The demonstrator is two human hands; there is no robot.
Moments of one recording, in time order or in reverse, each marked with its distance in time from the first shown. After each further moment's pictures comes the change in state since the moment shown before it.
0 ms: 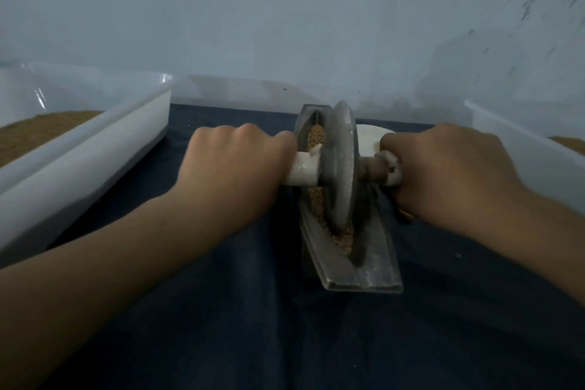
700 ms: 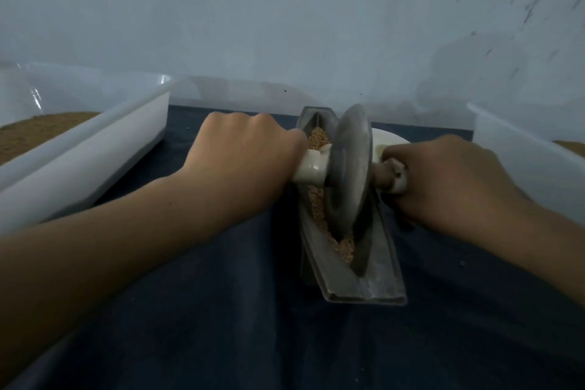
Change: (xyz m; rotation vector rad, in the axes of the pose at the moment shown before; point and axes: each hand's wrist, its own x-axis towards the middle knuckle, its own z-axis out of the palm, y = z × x) left_hand 0.021 -0.004 0.006 0.007 -0.015 0.081; right_hand 0.001 0.004 0.007 0.132 -0.151 0.095
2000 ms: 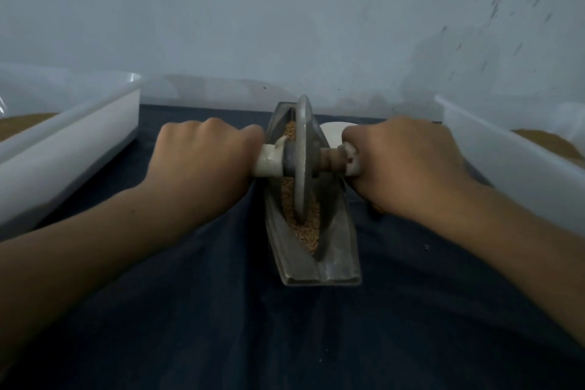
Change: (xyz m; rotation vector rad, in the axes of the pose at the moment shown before) left_hand -0.015 0.005 0.015 -0.012 0.004 -0.100; right_hand 0.010 -0.006 0.004 -0.177 0.176 -0.068
